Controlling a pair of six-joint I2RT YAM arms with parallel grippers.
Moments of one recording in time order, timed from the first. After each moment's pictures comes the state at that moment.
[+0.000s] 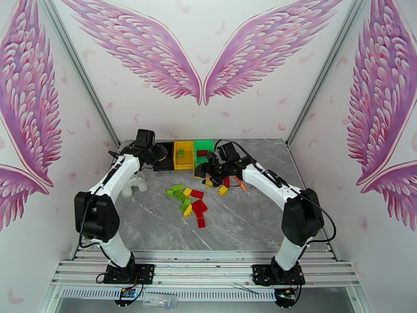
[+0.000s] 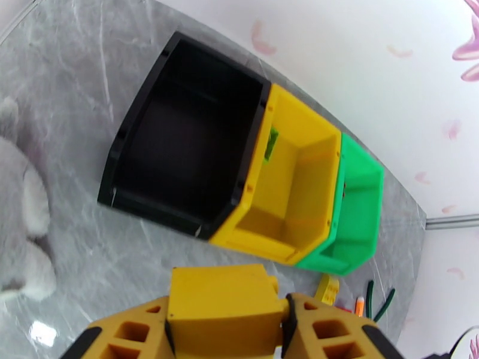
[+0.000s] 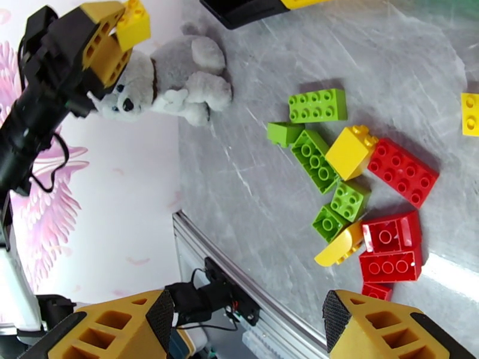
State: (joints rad) left arm -0.16 1.84 1.65 -0.63 0.04 -0.71; right arm 0.50 1.77 1.48 -0.58 -0.72 0.77
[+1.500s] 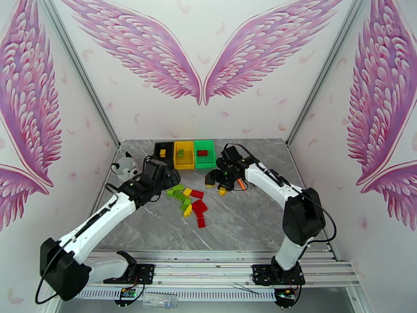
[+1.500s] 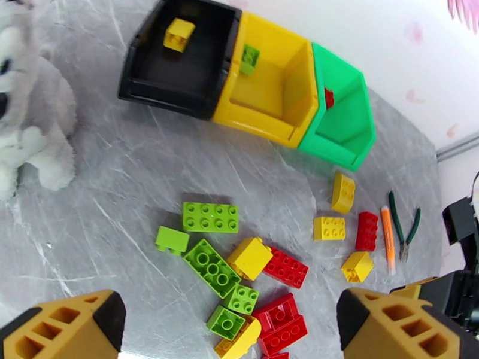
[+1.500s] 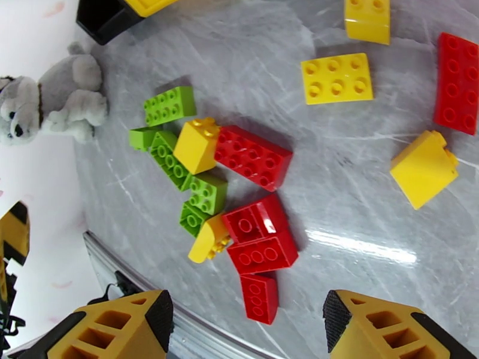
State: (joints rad) left arm -0.52 1.17 1.03 -0.62 -0.28 -0.82; right arm 0.46 1.75 1.44 -0.84 -0.41 0.57
